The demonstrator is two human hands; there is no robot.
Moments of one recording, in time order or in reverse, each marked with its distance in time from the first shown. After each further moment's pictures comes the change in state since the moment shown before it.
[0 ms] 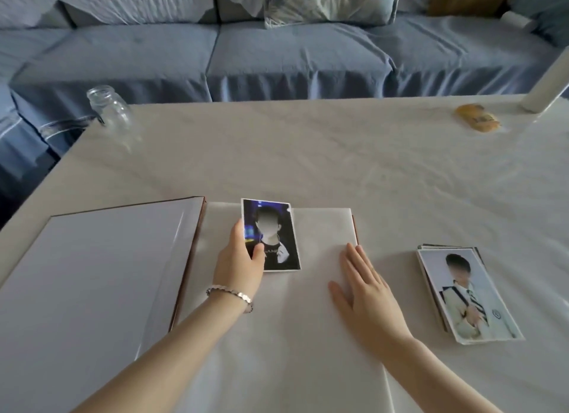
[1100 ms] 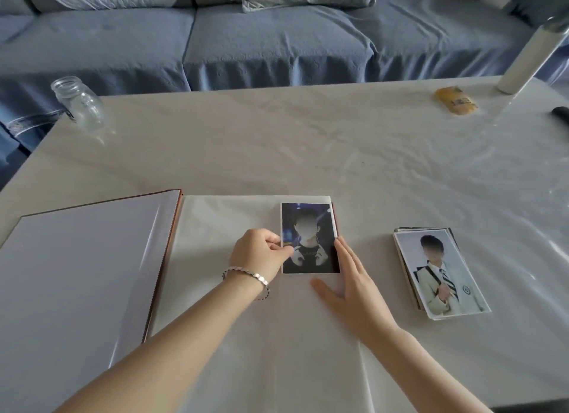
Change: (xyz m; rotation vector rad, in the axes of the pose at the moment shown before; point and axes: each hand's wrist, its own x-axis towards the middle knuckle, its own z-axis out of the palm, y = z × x) left_hand -0.007 0.031 0.031 -0.011 -0.236 -0.012; right_hand -0.013 0.003 -0.012 0.344 -0.075 0.176
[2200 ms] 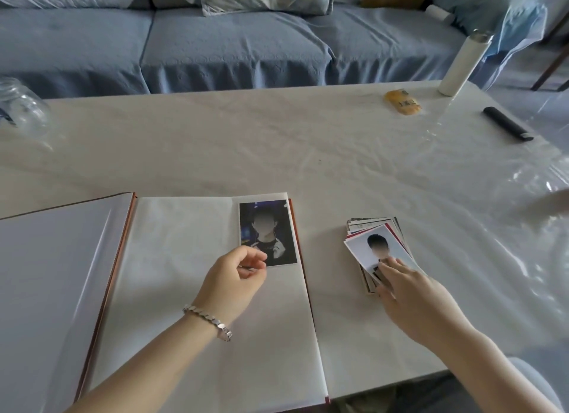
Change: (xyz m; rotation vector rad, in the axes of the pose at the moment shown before) left_hand -0.048 -0.002 0.014 -0.136 -0.128 0.180; right_hand -0.052 0.047 -0.106 -0.677 -0.037 0.142
